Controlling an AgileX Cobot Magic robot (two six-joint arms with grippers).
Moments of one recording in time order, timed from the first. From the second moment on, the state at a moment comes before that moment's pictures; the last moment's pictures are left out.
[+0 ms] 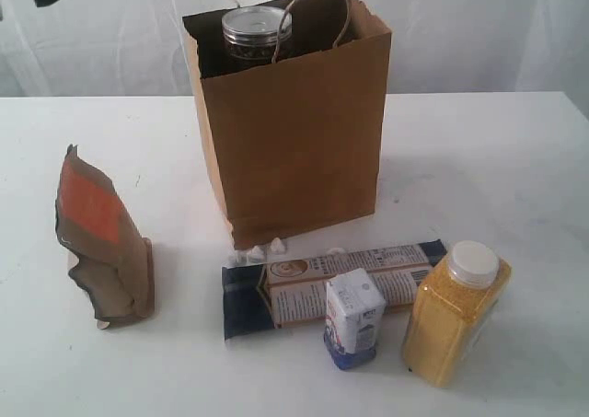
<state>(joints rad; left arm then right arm) -0.50 0.96 -0.95 1.64 -0.63 -1.80 0.17 0.01 0.00 0.04 0.00 0.00</state>
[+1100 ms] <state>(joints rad) -0.50 0.94 -0.66 1.66 0.09 -1.72 0.19 0.69 -0.80 0.19 0.86 0.09</state>
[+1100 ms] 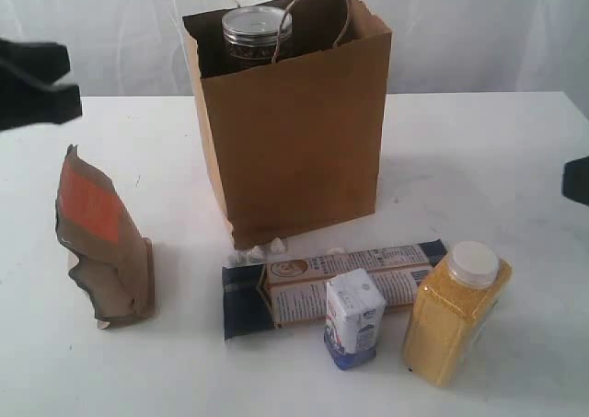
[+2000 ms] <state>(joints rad) -0.50 0.61 -0.44 1.66 0.22 -1.80 0.19 1.17 -0.91 0.28 0.96 0.33</state>
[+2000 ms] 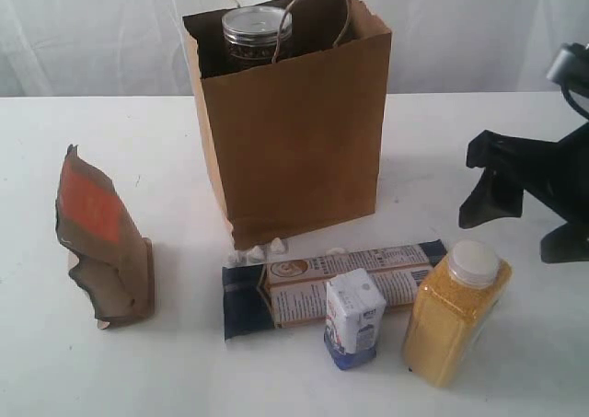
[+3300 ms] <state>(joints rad) -0.50 0.61 -0.44 1.66 0.19 -1.70 0.31 1.49 -0.91 0.16 0.96 0.54</state>
